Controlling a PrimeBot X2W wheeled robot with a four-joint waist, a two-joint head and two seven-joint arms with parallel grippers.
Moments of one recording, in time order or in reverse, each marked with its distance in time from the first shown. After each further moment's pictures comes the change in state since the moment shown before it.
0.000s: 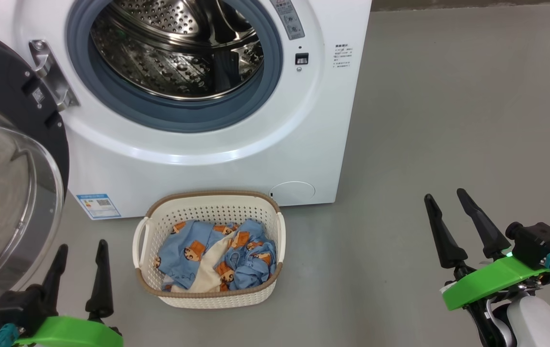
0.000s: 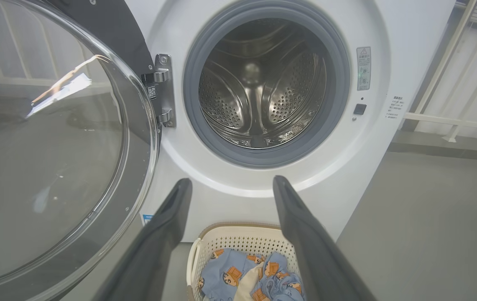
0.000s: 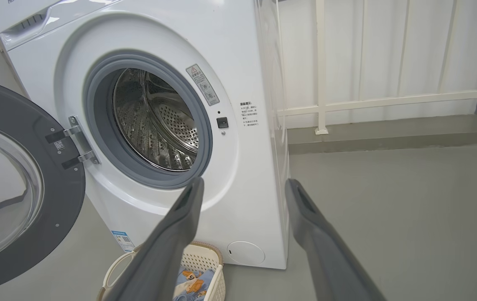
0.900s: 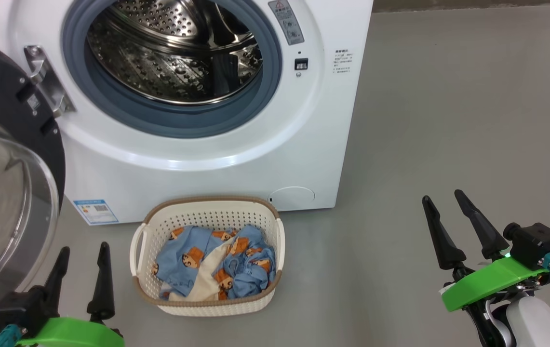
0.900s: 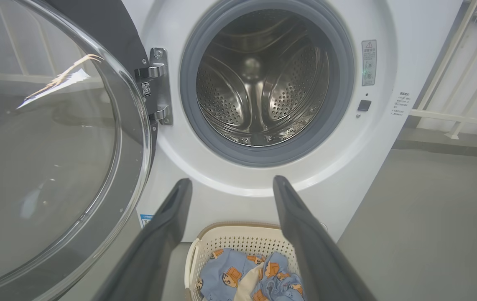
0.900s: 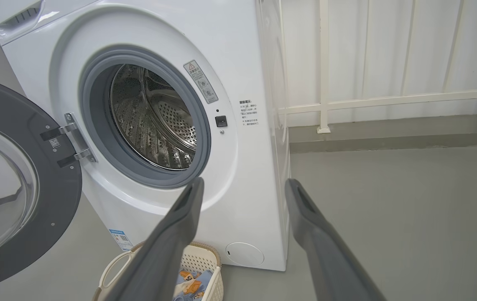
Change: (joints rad) left arm -0.001 -0.001 -0.006 0.014 0.000 -0.008 -0.001; right arm 0.000 -0.007 0.014 0.003 0.000 0.000 0.000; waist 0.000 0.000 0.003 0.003
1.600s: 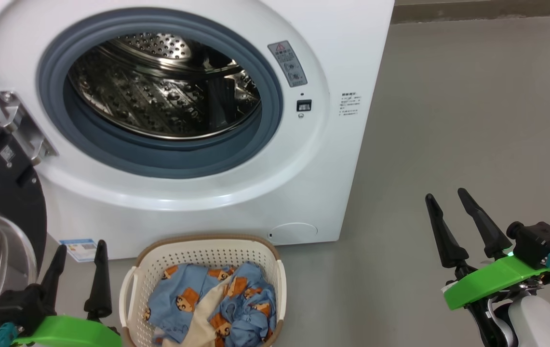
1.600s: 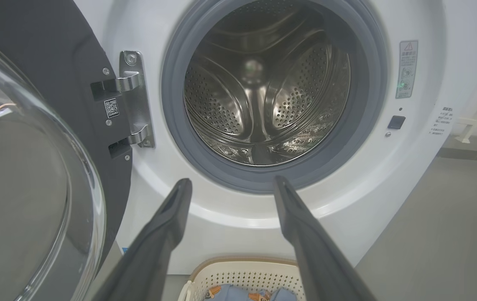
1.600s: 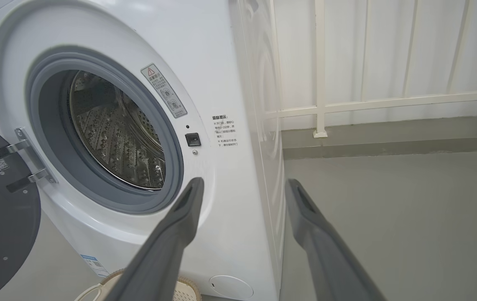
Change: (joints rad) left arm -0.004 0.006 0.004 -0.001 -0.002 0.000 0.000; right arm -0.001 0.002 -0.012 -0.002 0.000 0.000 0.000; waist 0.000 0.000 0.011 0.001
